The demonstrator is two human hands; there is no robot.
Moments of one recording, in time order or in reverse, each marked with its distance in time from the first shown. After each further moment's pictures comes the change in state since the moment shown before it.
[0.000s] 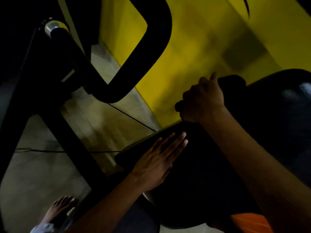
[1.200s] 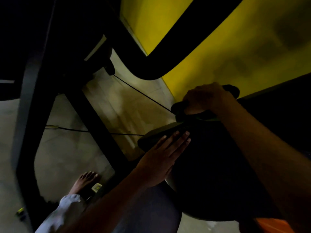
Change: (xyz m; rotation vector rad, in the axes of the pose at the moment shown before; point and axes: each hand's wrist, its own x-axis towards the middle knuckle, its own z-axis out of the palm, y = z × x) left_hand -0.062 -0.046 0.034 0.057 -0.103 -0.123; right_hand 0.068 -0.072 0.031 0.231 -0.406 -0.120
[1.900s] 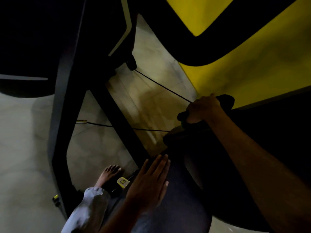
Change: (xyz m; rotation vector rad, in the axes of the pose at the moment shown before) left_hand -0.119 -0.030 0.046 0.090 -0.085 -0.283; right_hand 0.072 -0.081 0.044 -0.031 -0.072 -0.012
